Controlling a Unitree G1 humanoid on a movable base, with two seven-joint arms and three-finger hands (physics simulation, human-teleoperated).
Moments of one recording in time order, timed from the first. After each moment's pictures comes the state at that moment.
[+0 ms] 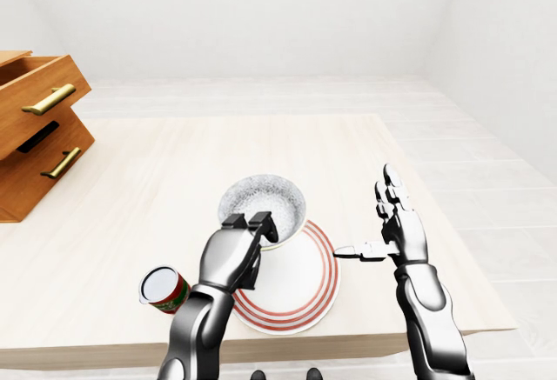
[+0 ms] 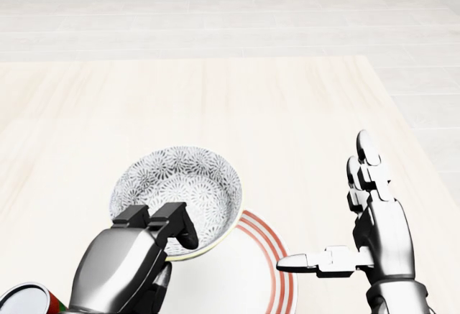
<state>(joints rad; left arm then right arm) 0.21 0.04 -0.22 -0.50 1.13 0.01 -0.31 0.10 -0.02 -0.08 -0.31 -0.03 0.09 0.08</state>
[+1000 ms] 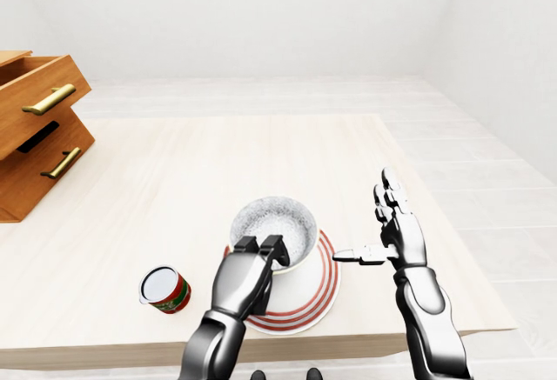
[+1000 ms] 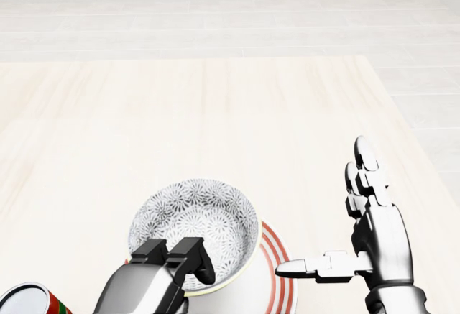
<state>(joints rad) 0.34 0.11 -0.37 -0.47 1.12 0.05 -0.17 0.12 -0.02 -0.08 -0.31 -0.03 0.09 0.08</state>
